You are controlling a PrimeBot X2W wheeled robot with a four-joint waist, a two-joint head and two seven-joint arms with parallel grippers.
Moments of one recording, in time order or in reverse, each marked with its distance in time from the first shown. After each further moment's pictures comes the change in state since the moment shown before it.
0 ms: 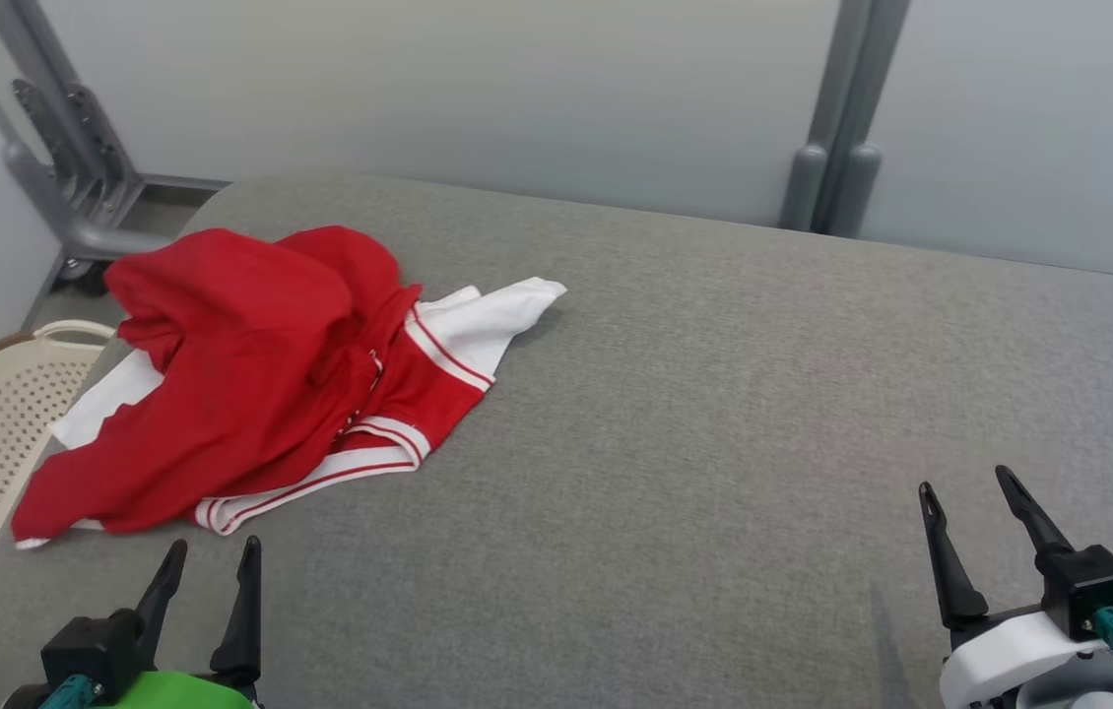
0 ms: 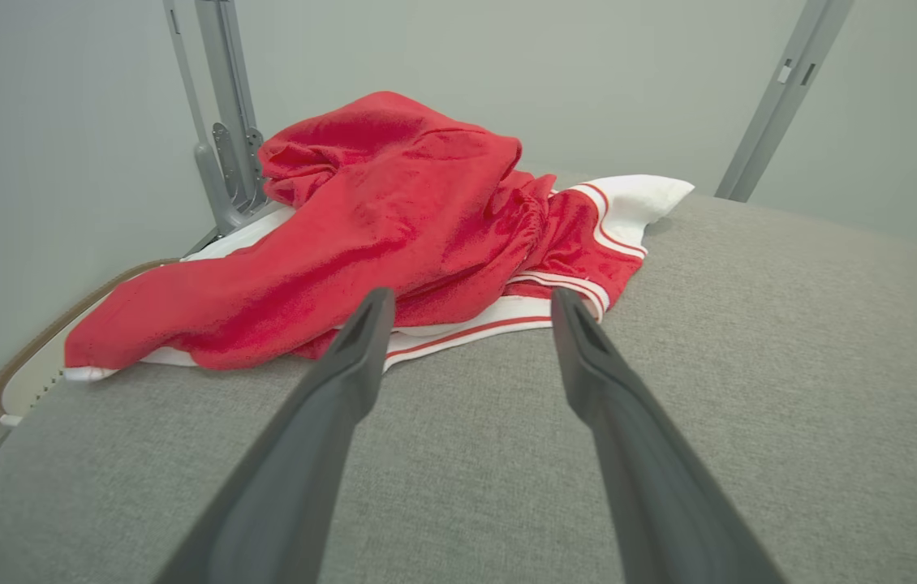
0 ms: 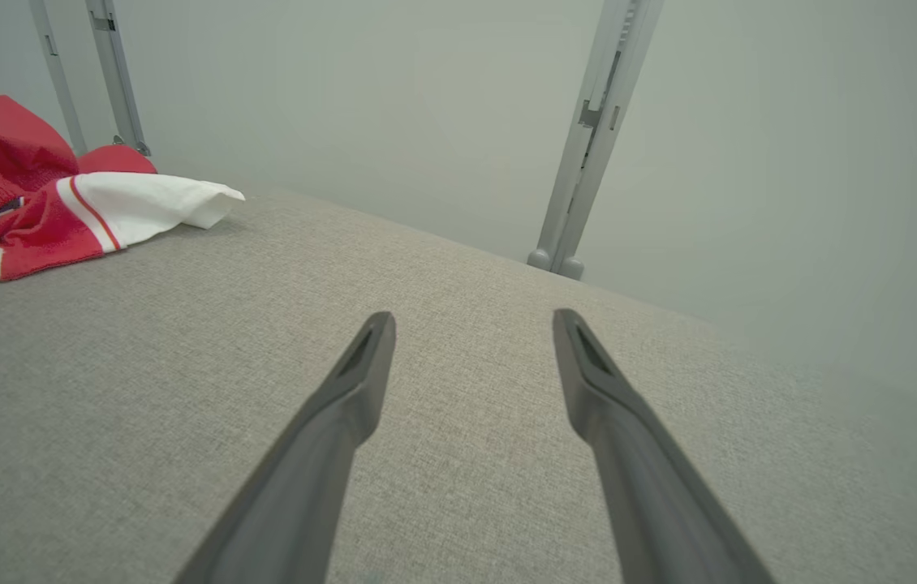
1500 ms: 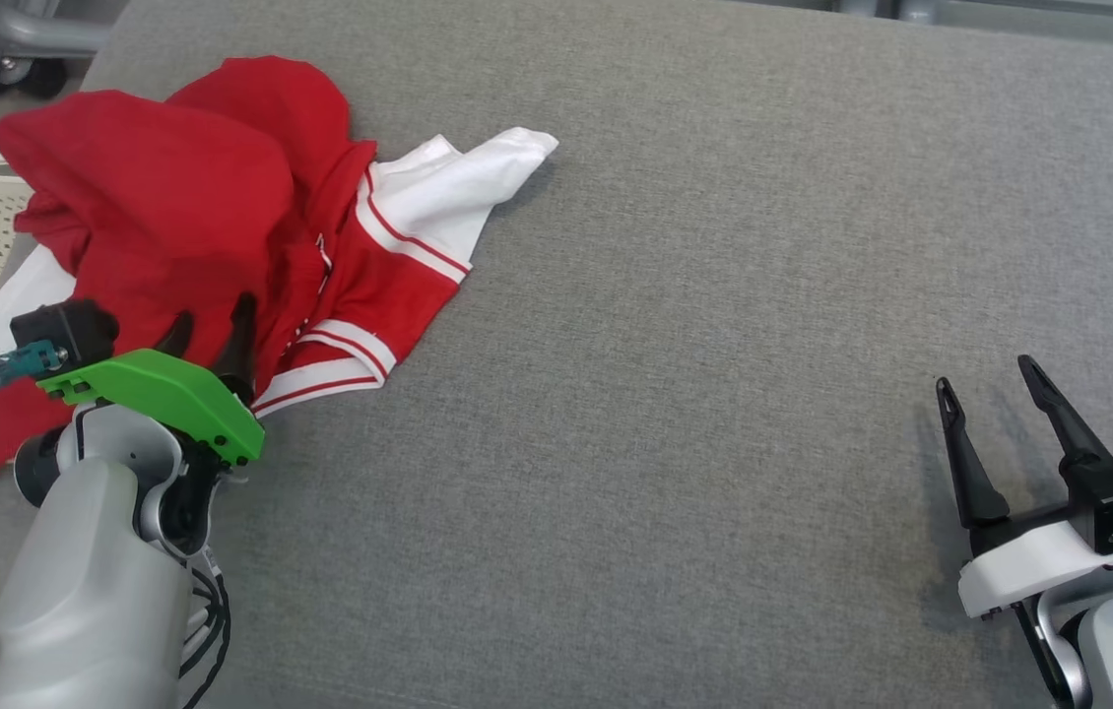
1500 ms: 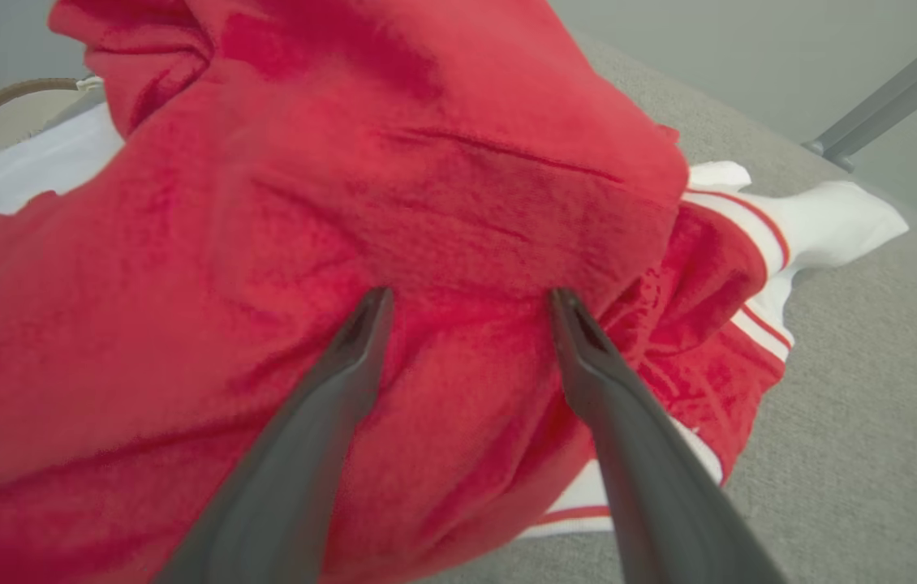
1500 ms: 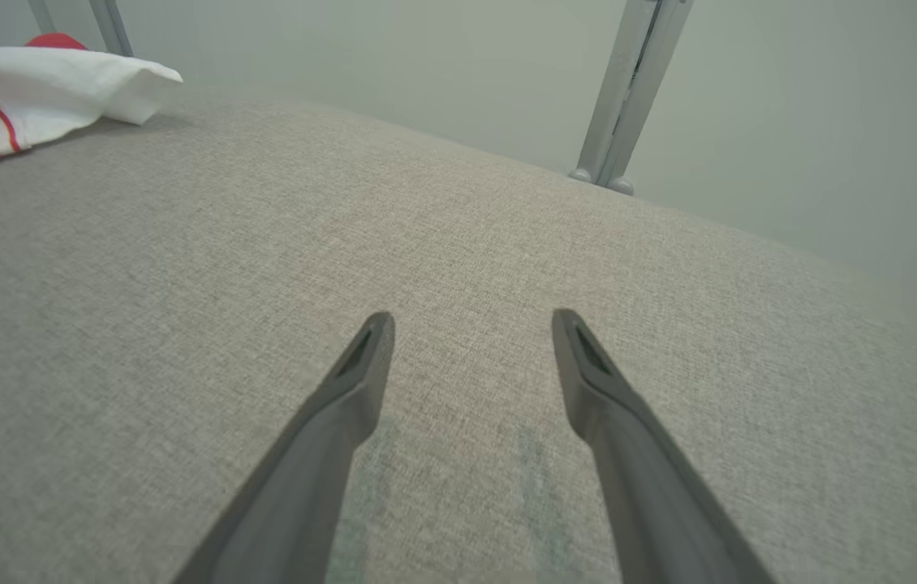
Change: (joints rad) left arm -0.607 -0.027 -0.053 0.412 -0.296 -0.002 0.300; right arm -0.135 -0.069 0.023 -0.034 -0.003 0.000 0.000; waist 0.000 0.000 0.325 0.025
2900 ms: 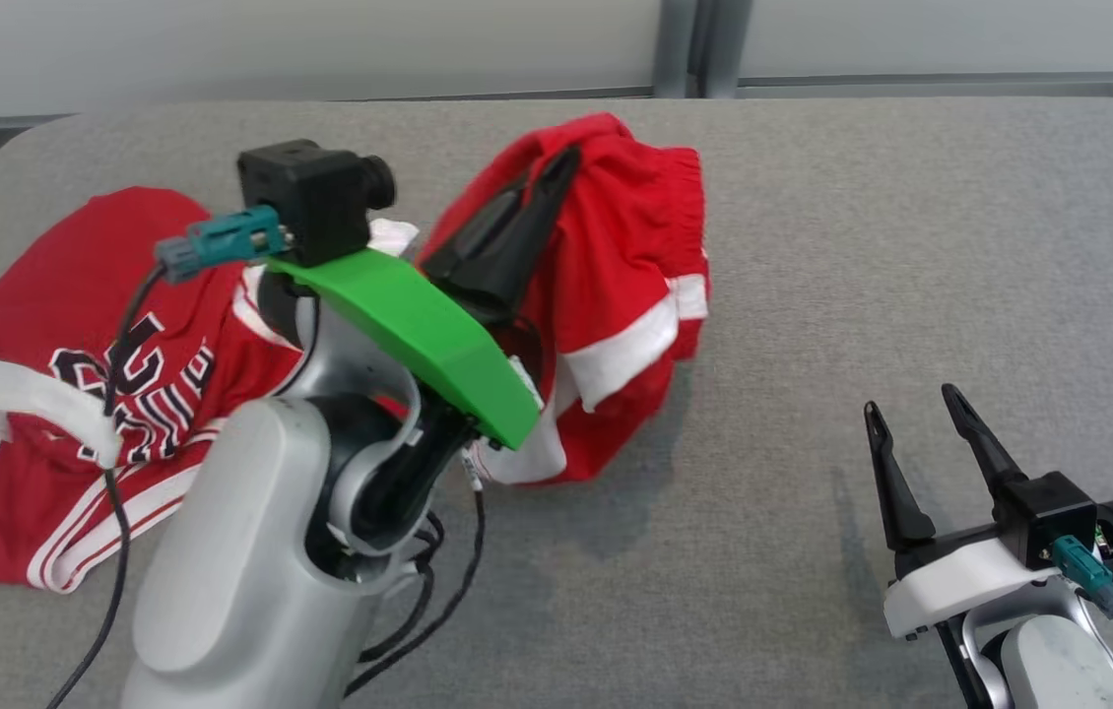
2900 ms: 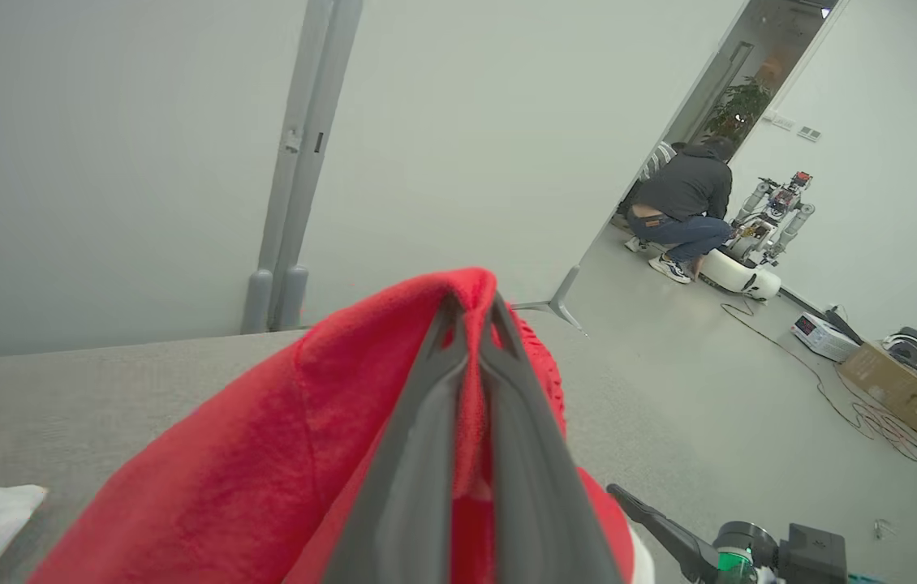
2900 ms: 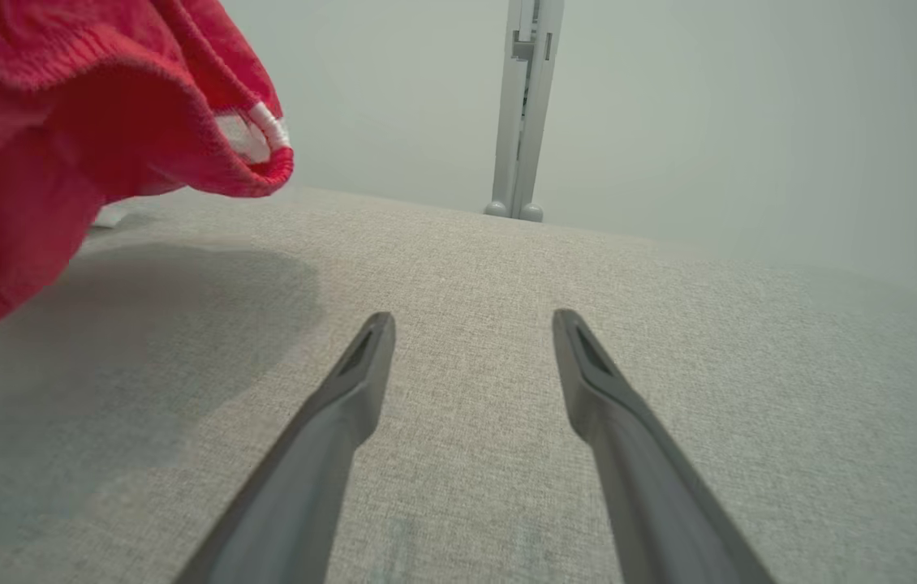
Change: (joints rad) left arm 0.043 -0.118 -0.255 -0.870 -0.097 0.111 0.316; right arm 0.006 0.119 0.036 0.036 0.020 0.000 0.000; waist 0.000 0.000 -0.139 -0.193
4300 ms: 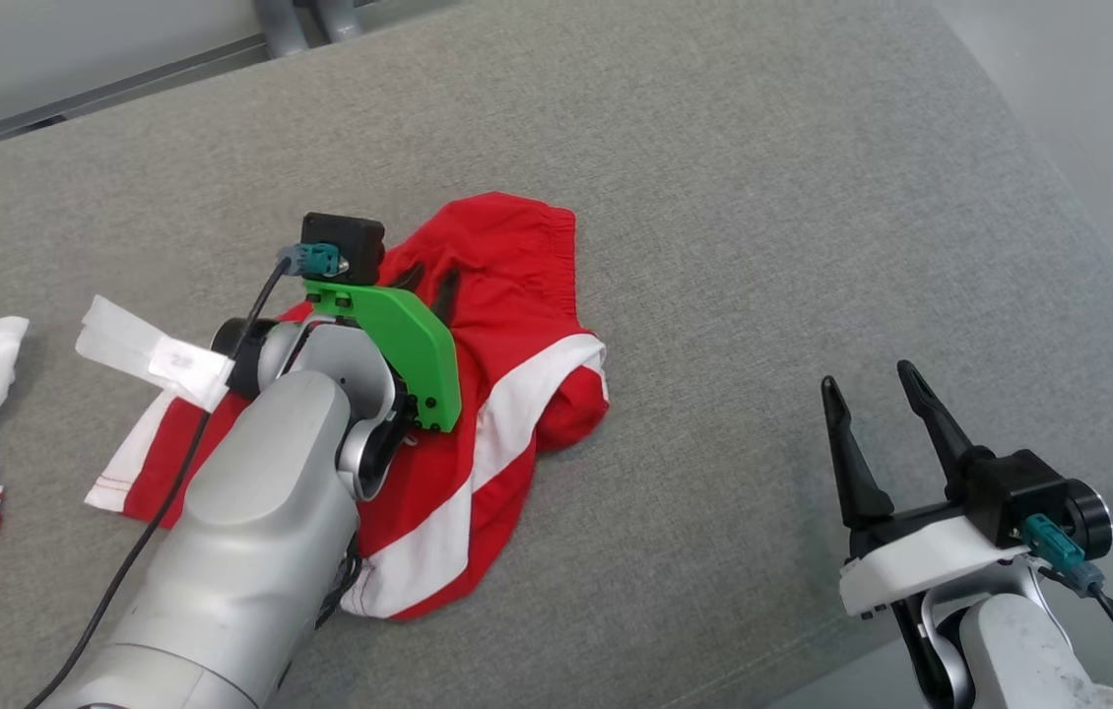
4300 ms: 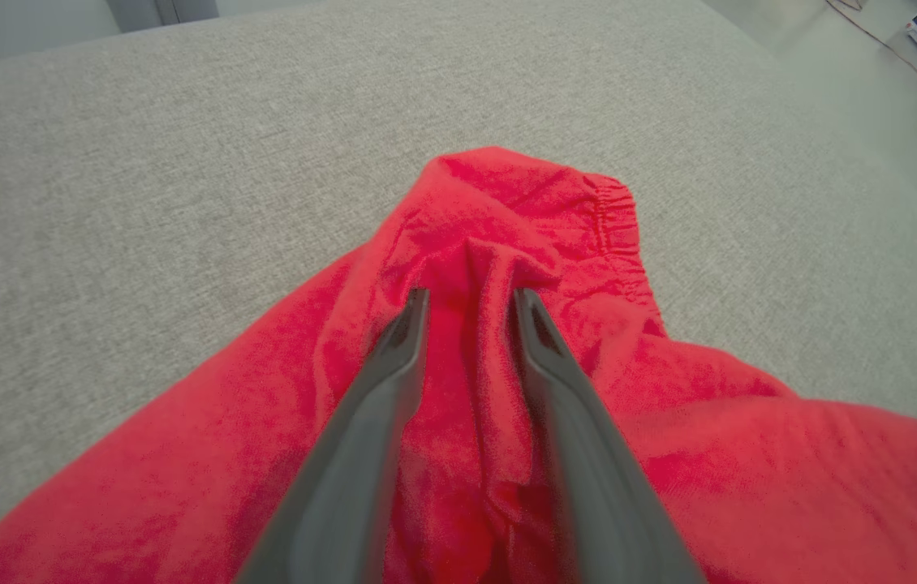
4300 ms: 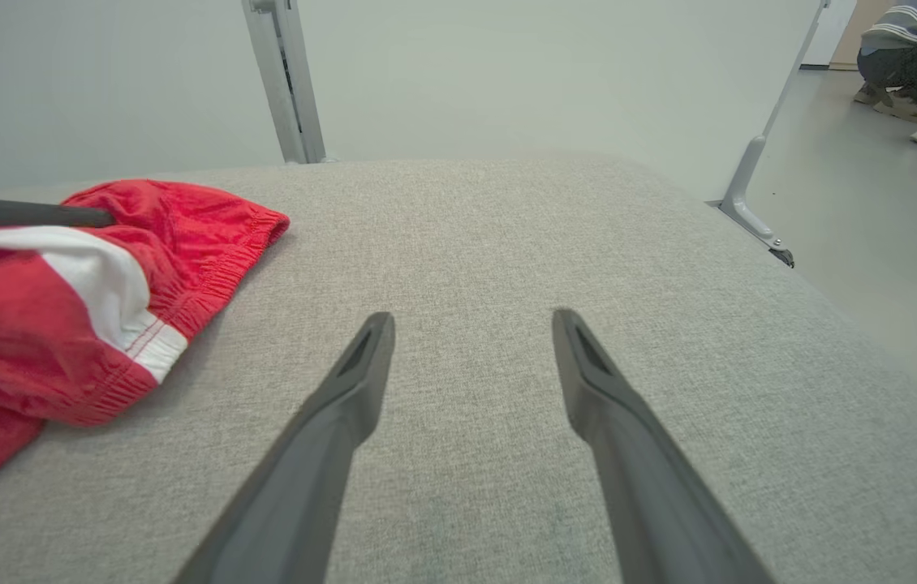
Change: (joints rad) left arm -0.248 -0.007 -0.192 0.955 0.116 -0.025 -0.241; right arm -0.049 0.057 0.035 0.002 0.058 0.000 0.000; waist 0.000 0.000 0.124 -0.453
